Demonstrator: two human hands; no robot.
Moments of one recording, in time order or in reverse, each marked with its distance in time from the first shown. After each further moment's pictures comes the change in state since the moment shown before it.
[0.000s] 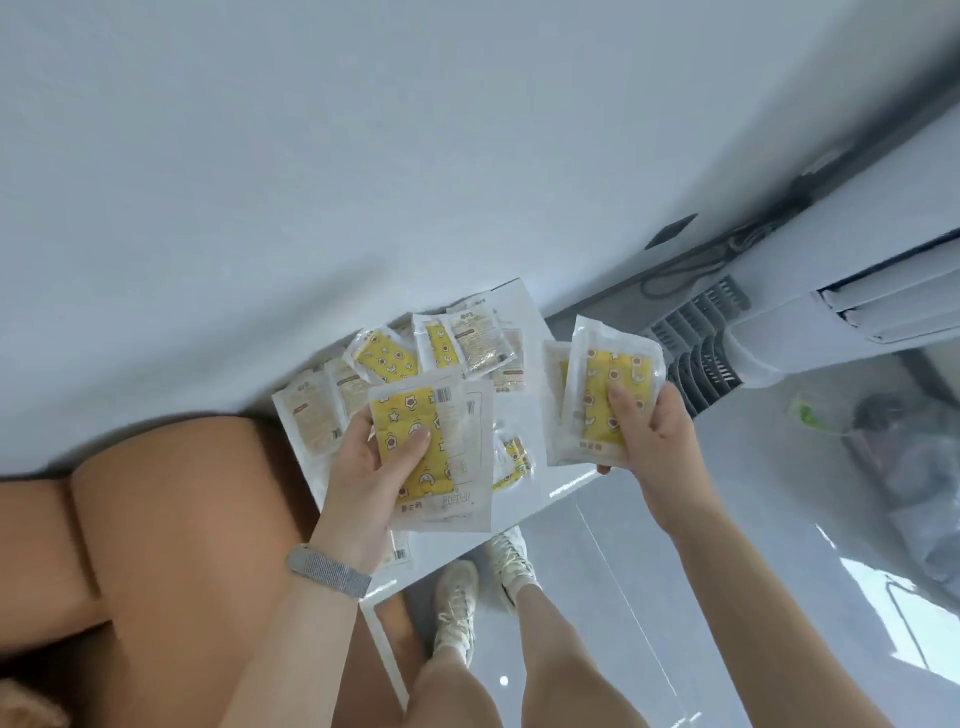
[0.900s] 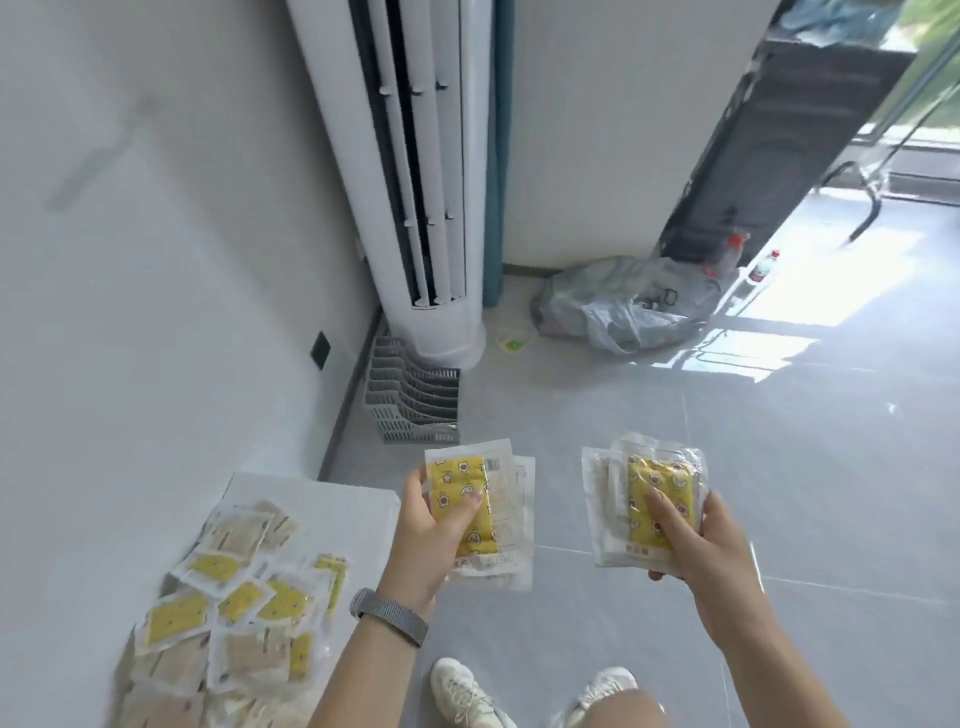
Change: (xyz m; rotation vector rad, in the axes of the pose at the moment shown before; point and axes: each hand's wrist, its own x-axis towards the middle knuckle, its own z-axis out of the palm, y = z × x) left_hand -0.259 -0.033 0.221 0.720 -0.800 0.029; right_hand -0.395 0.062 -0.226 0.509 0.945 0.088
